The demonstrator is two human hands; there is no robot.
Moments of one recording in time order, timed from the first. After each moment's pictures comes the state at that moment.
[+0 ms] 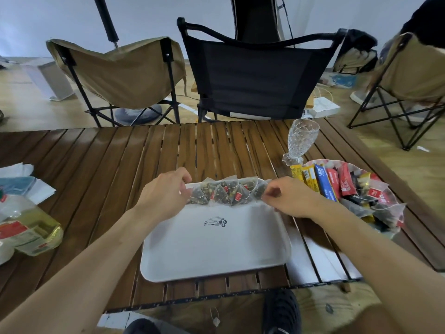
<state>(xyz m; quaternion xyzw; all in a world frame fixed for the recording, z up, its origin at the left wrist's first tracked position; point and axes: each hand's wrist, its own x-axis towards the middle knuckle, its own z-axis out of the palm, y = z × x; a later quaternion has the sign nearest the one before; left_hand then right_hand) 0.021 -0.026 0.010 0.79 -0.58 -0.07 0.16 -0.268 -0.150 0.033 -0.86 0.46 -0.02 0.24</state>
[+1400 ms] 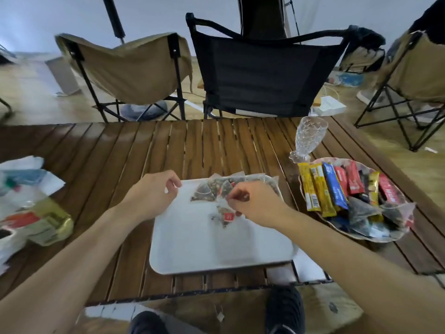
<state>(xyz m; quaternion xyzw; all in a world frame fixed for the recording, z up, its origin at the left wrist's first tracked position) 0.058 0.002 0.005 0.80 -0.56 -0.11 0.18 -0.200 -0.094 0.023 -0.83 0.40 -0.10 0.36</state>
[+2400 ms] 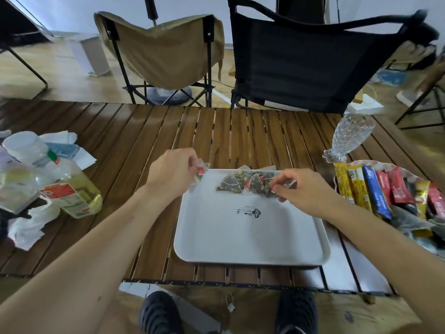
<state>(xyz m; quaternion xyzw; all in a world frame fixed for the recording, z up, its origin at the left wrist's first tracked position) 0.066 -0.001 0.009 0.83 -0.51 -0.02 0.22 -0.216 -0.127 0.028 -0.85 0.42 -0.08 0.29</state>
